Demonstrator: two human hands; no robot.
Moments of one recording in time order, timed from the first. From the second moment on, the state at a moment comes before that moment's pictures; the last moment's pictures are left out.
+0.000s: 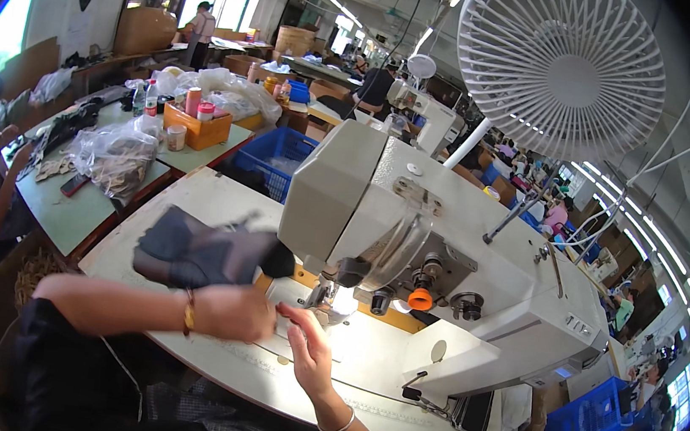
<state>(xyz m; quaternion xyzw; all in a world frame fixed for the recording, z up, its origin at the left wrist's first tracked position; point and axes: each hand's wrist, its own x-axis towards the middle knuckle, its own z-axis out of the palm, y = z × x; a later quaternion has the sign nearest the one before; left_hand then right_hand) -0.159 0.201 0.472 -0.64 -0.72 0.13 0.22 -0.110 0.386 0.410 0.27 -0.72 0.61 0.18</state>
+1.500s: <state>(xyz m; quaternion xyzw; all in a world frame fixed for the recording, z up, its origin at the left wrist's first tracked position) -0.141 0.164 0.448 -0.09 -0.71 -0.68 0.19 -0.114 0.406 0.384 0.02 -0.59 0.81 0.06</state>
